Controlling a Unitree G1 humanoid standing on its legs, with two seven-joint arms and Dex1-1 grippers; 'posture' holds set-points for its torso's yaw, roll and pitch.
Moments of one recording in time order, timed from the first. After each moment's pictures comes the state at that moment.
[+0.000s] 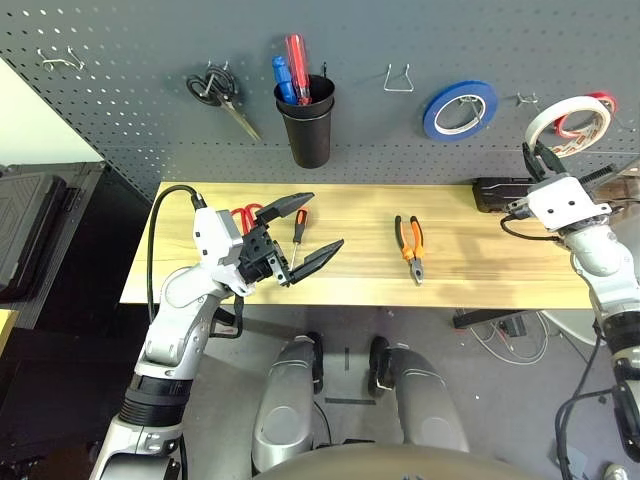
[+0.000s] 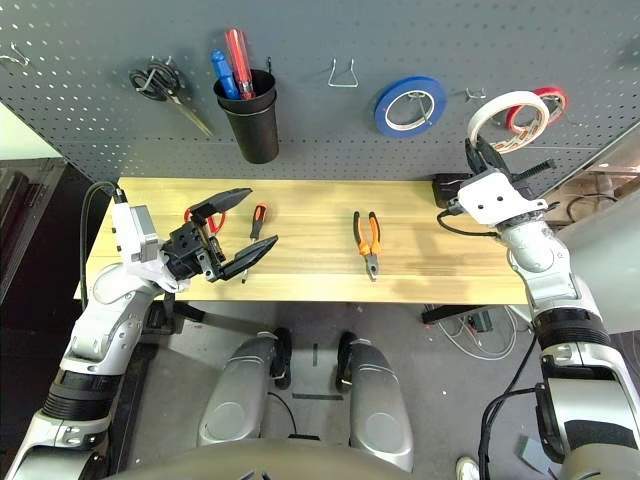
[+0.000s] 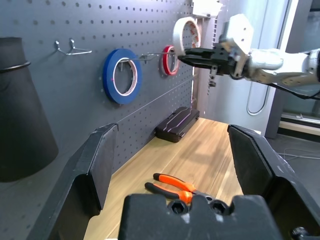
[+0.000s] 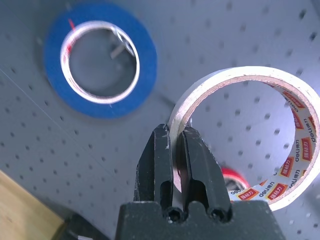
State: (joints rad) left arm -0.13 0.41 -0.04 -0.19 -0.45 -0.08 -0.90; right arm -0.52 -0.65 -0.05 0.78 -0.24 -0.68 0.04
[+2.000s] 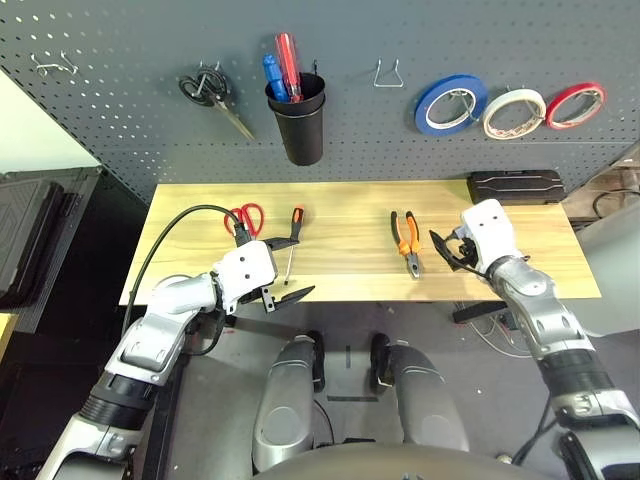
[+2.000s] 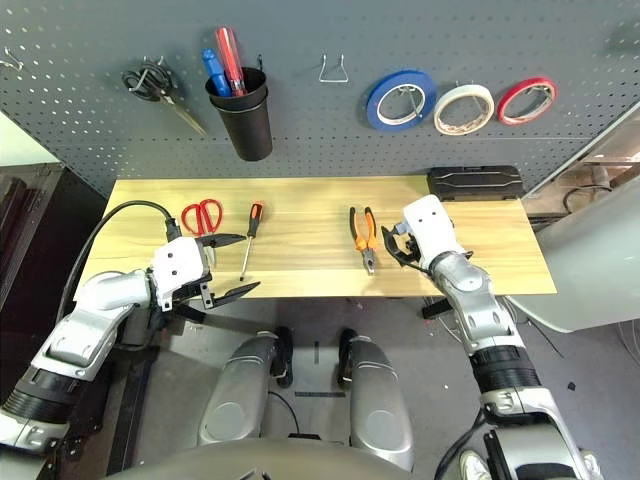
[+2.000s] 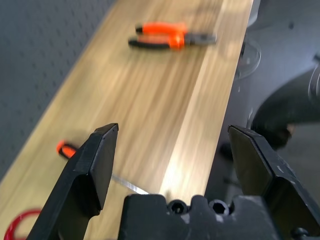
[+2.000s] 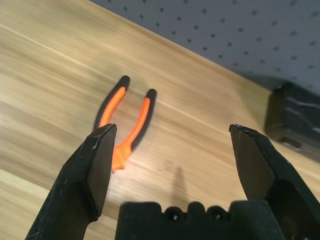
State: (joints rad) left arm -0.12 0.65 -0.18 -0.06 -0.02 -0.06 -0.88; right arm -0.28 -0.35 0.03 0.19 0.00 0.32 0.31
